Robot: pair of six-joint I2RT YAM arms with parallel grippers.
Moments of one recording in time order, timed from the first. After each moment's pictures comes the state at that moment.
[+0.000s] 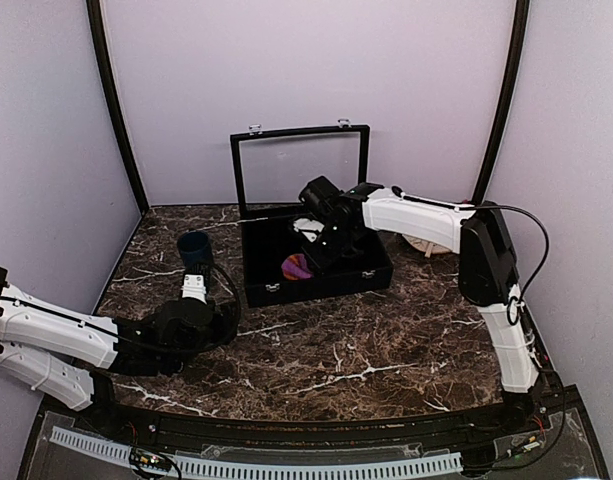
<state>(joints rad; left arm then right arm) -1.11 1.21 0.43 0.23 -0.78 -0.63 0.80 2.28 2.04 -0.88 -0.01 0.01</state>
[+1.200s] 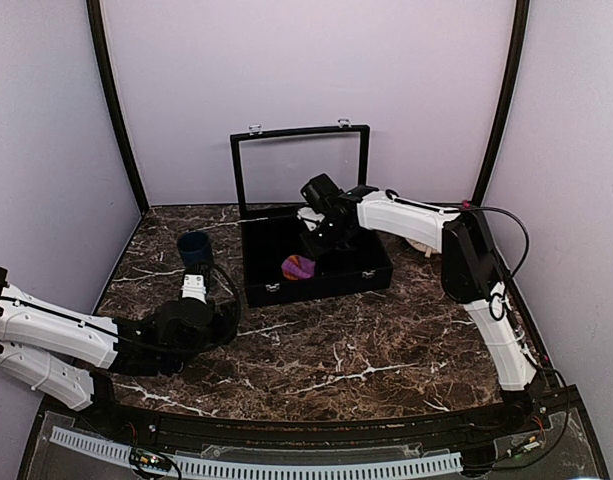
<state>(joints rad) -1.11 1.21 0.43 0.22 -0.78 -0.63 0.75 2.42 2.18 -0.77 0.06 0.10</state>
